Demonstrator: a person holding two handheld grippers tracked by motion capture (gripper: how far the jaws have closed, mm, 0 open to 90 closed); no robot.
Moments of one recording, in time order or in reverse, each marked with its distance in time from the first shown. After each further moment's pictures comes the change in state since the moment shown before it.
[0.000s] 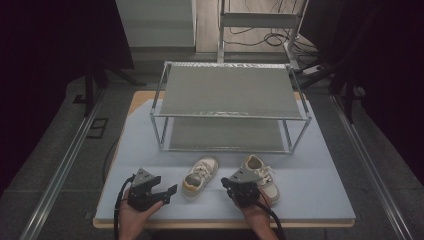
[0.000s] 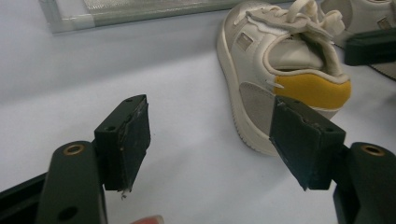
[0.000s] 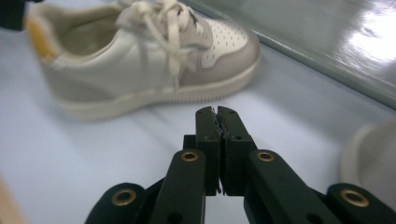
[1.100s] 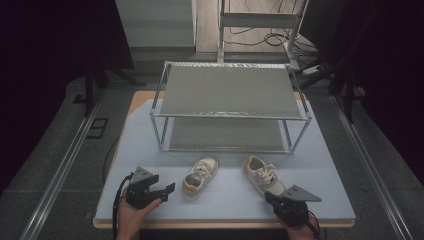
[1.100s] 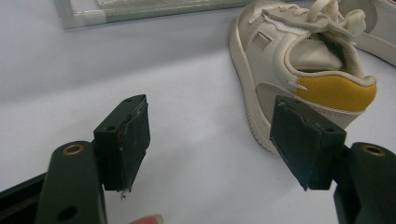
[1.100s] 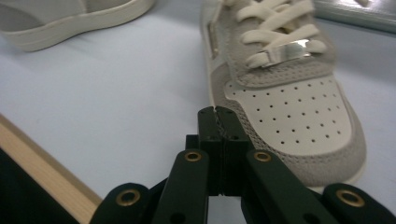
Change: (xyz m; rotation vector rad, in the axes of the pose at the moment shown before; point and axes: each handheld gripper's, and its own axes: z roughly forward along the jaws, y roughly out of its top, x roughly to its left) left arm 0.009 0.001 0.002 0.007 0.005 -0.014; right arm -0.064 -0.078 -0.082 -0.006 -0.070 0.183
